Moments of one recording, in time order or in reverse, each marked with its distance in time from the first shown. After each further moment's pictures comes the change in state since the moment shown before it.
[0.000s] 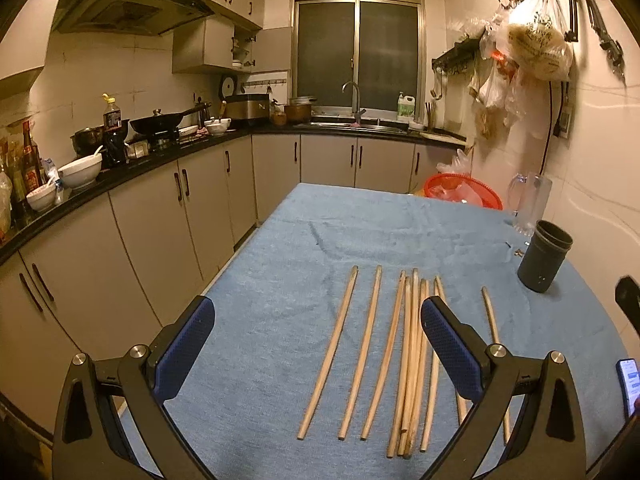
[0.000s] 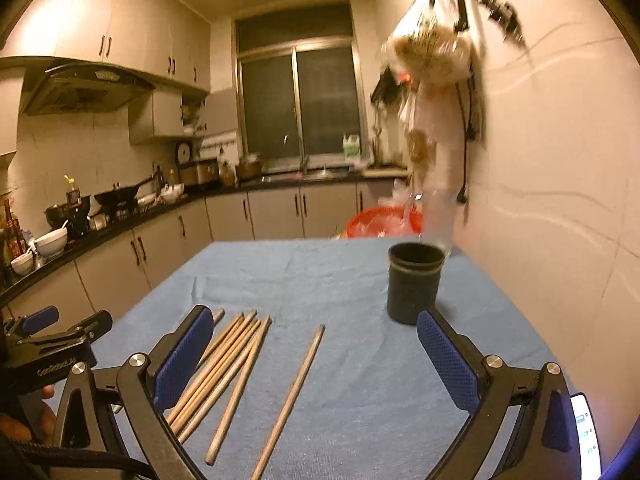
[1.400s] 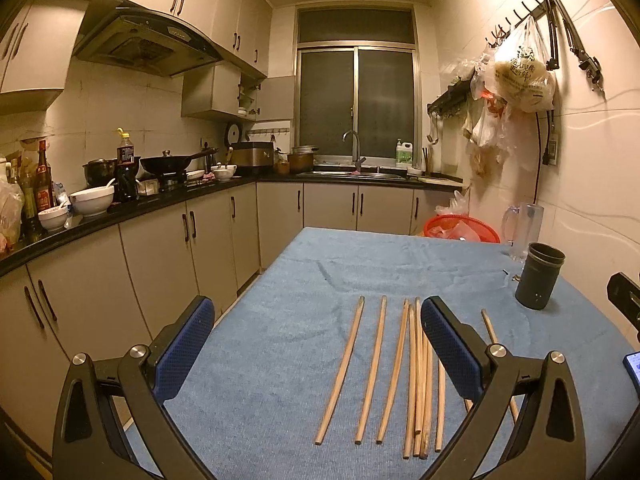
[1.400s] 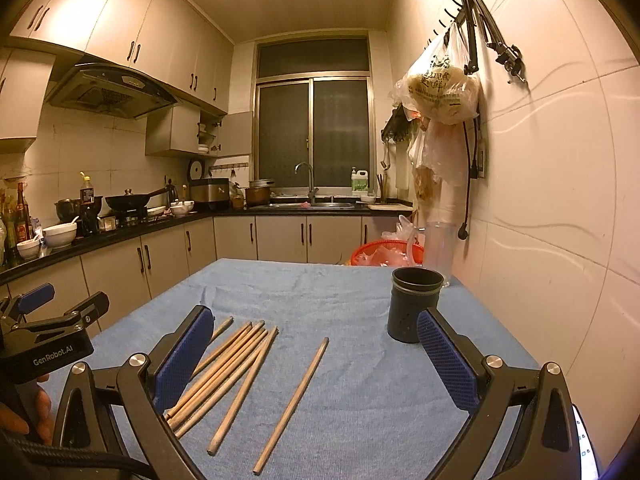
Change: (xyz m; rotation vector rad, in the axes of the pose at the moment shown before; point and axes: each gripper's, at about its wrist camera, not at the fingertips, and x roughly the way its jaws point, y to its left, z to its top) left arm -0.030 0.005 -0.024 0.011 -0.206 0.013; right arm -0.026 0.015 -0.020 -0.075 -0.107 0.013
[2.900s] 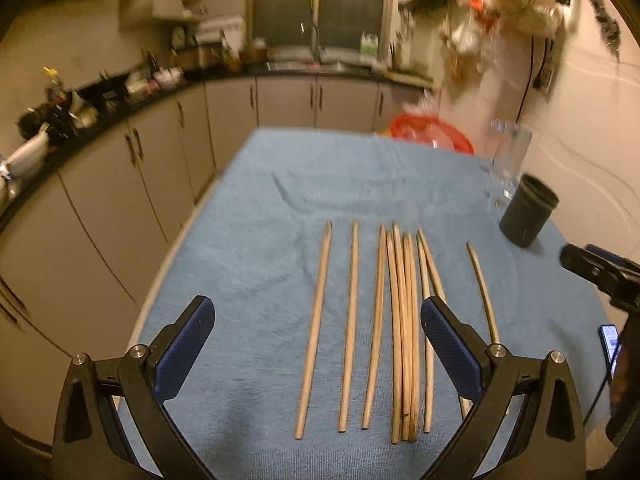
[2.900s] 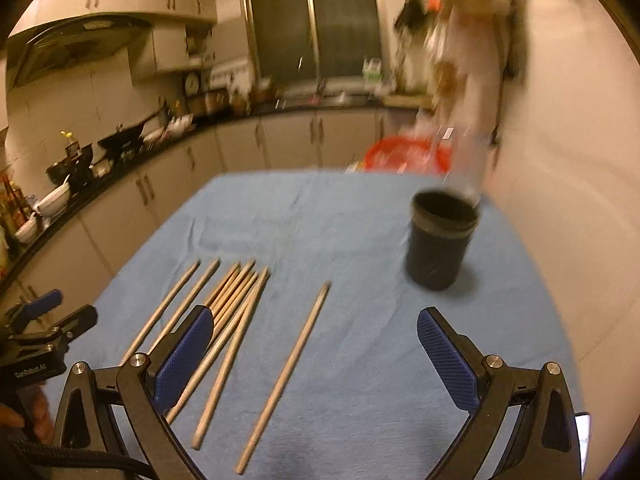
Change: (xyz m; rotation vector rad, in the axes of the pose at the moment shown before) left arm 0.096 -0.007 0.022 0.045 0.489 -0.177; right arm 0.118 -0.033 0.024 0.089 0.488 0.107
